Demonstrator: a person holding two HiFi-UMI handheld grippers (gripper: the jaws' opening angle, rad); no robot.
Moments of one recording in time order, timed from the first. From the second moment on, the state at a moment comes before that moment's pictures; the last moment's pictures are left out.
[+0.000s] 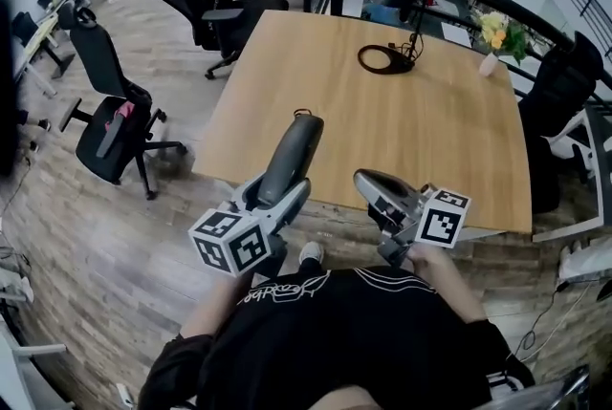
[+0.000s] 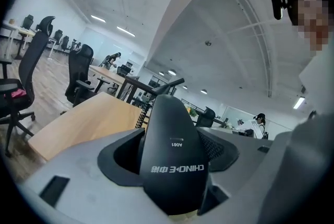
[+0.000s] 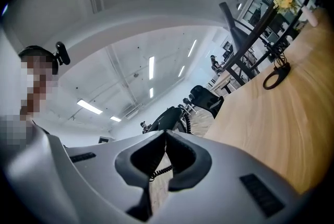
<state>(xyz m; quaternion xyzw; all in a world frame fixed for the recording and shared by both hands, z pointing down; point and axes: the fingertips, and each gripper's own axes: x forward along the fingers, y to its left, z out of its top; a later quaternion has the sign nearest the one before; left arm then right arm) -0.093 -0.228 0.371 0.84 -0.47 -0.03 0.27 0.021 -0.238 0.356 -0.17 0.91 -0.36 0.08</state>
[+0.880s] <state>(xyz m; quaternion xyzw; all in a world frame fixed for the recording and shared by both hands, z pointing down) -0.157 -0.397 0.424 0.85 -0.44 0.02 0.29 -0.040 -0.383 0.402 -0.23 0.89 -0.40 0.06</state>
